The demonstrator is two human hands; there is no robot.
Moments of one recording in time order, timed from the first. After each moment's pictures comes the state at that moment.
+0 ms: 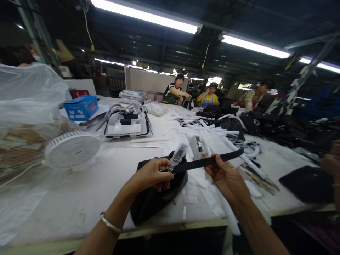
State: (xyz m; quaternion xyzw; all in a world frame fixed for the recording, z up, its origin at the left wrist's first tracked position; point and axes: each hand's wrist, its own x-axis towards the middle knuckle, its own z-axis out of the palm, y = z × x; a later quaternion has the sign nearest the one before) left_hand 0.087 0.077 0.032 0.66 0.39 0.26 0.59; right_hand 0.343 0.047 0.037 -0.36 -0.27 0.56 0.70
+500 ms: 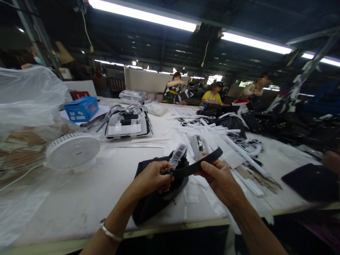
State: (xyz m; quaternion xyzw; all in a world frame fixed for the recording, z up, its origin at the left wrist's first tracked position) left_hand 0.093 0.072 0.021 0.66 0.41 0.28 0.56; right_hand 0.316 0.036 0.043 -0.39 -0.41 0.55 0.62
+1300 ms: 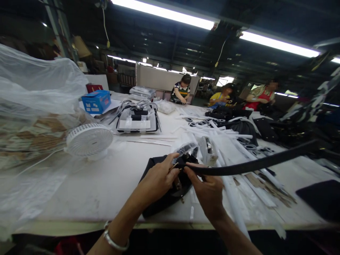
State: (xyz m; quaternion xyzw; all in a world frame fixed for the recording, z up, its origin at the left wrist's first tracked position) left_hand 0.078 0.044 0.033 0.75 0.48 0.32 0.33; right_hand 0.249 0.034 0.007 -0.45 -0.64 0.12 0.61
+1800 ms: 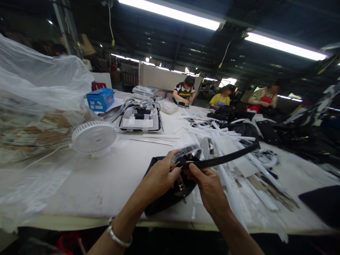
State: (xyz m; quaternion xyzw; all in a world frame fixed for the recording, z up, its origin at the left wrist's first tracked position) left_hand 0.072 0.048 0.026 0.70 0.43 0.38 0.43; right_hand 0.243 0.040 0.009 -0.46 -0.43 0.50 0.60
